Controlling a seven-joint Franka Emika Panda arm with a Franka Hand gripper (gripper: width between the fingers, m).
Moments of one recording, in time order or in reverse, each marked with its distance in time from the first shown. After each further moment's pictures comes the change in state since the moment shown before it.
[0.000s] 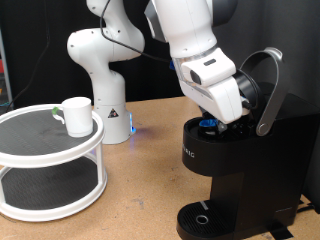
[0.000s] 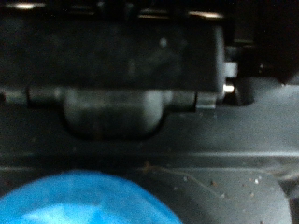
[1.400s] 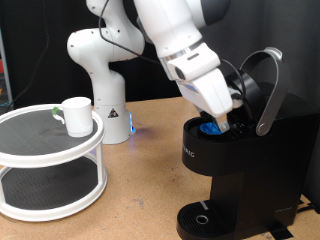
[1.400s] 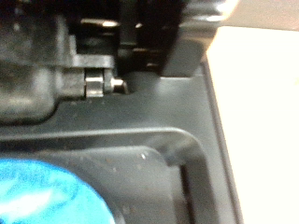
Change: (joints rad) arm -0.006 -0.028 -0.019 -0.046 0.198 0.146 -0.119
